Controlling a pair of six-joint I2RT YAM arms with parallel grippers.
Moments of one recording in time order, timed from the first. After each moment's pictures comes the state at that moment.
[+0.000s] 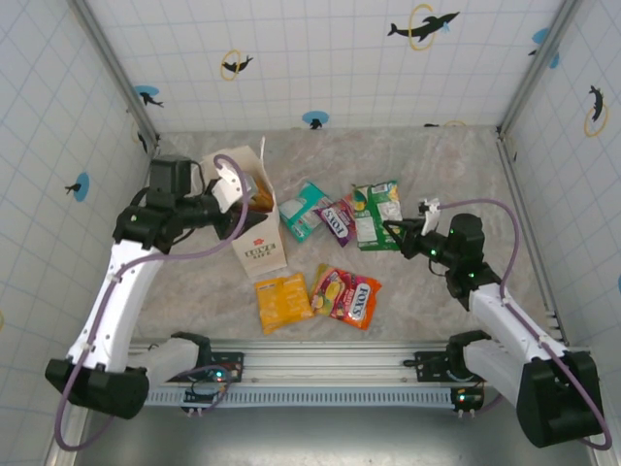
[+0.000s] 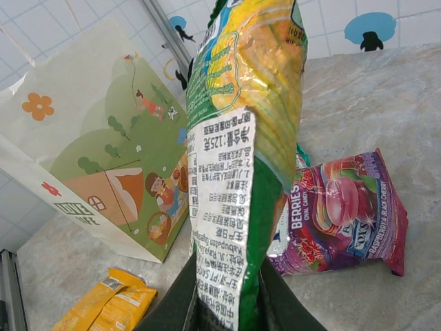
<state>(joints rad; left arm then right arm) -0.25 1.08 1.25 -0.84 0.67 0.60 0.25 0.95 0.40 0.28 -0.62 0.32</state>
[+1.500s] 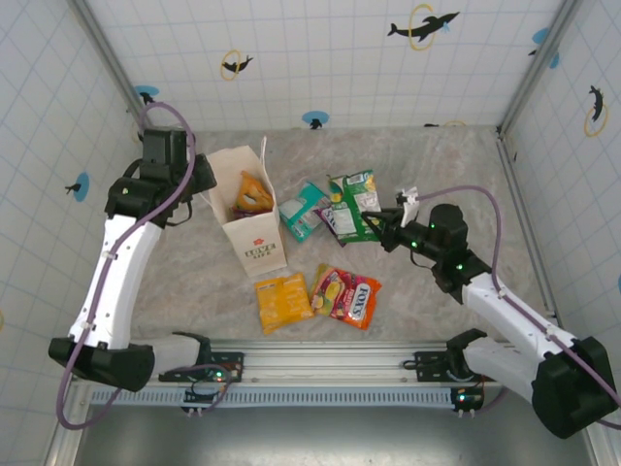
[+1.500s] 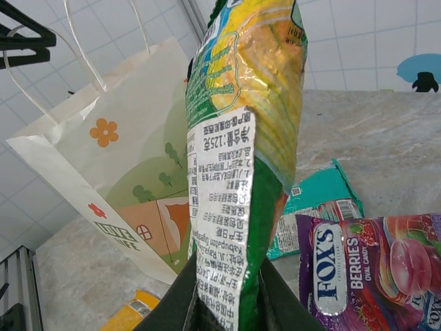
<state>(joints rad) -0.24 1.25 1.53 -1.00 -0.16 -0.42 0.48 1.00 0.55 0.26 -0.46 0.31</state>
